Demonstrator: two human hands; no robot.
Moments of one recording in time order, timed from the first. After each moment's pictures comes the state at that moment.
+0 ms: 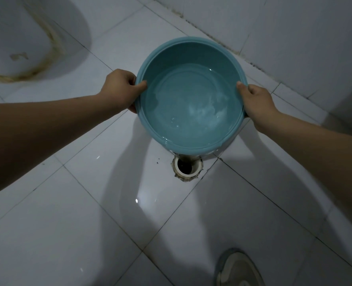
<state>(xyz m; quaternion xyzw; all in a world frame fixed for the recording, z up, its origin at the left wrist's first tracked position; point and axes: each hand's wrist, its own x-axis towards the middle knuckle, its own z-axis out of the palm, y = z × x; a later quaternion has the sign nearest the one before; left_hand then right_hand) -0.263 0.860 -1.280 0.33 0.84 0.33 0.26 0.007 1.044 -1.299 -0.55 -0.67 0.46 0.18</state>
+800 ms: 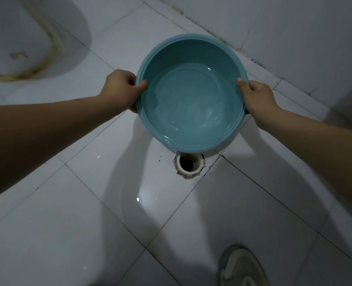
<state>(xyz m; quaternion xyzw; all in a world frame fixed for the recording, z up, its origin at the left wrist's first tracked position) -0.260 0.854 -1.281 0.33 0.84 0.33 0.26 0.005 1.040 -1.297 -0.55 -0.68 0.45 0.19</state>
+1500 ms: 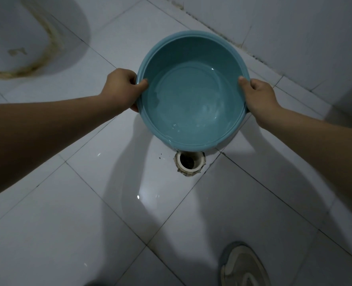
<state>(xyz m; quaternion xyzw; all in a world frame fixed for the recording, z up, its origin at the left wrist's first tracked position) -0.258 0.851 -1.285 0.34 0.84 0.33 0.26 0.007 1.036 -1.299 -0.55 -0.68 0.45 0.18</state>
